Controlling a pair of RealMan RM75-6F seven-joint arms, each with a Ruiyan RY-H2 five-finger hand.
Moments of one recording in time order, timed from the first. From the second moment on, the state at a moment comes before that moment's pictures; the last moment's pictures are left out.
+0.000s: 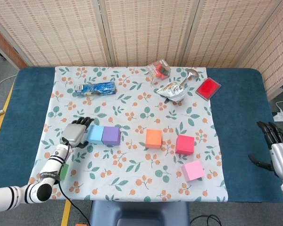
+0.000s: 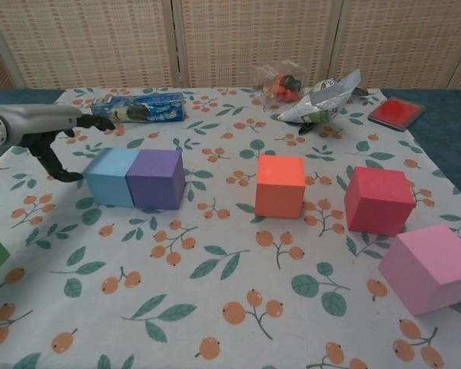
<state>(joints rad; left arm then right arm) -0.87 -1.33 -0.07 -1.61 0.72 0.95 0.48 0.11 -1.03 0.10 -1.59 -1.52 1.49 0.18</state>
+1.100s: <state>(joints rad) -0.86 -1.45 -0.11 -1.36 0.82 0.83 0.41 0.11 -1.02 0.10 -1.62 -1.50 1.47 0.14</state>
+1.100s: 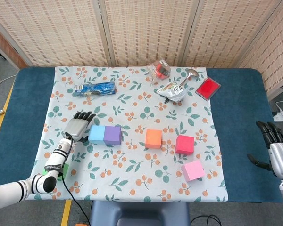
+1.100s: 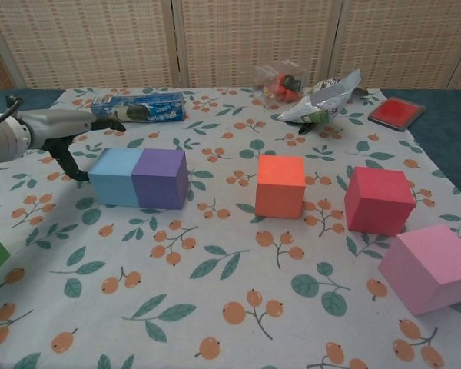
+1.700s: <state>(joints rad) -0.69 -1.29 -0.10 -1.59 0.97 1.08 0.31 0.34 -1.01 0.10 -1.66 -1.59 1.19 0.27</state>
